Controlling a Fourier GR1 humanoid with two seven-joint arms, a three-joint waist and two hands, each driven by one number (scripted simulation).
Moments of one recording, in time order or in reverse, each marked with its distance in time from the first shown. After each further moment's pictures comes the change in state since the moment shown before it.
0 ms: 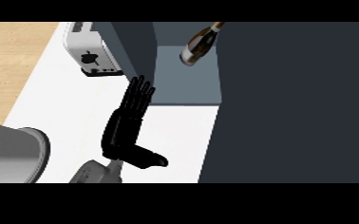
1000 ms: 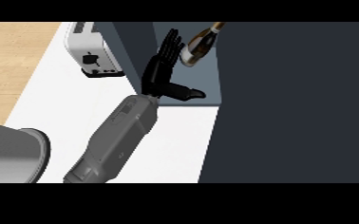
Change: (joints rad) left arm -0.619 -0.161 0.127 0.700 -0.003 -0.011 -0.095; right arm -0.005 0.067 -0.004 -0.001 -0.008 -0.045 0.006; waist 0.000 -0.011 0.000
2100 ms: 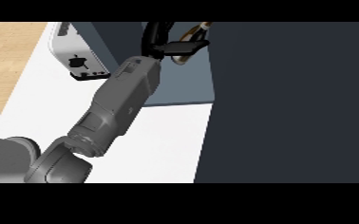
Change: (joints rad) left arm -0.435 0.003 0.253 0.506 -0.134 0.068 -0.093; right arm -0.021 0.026 0.038 0.006 -0.005 0.040 -0.020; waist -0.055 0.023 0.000
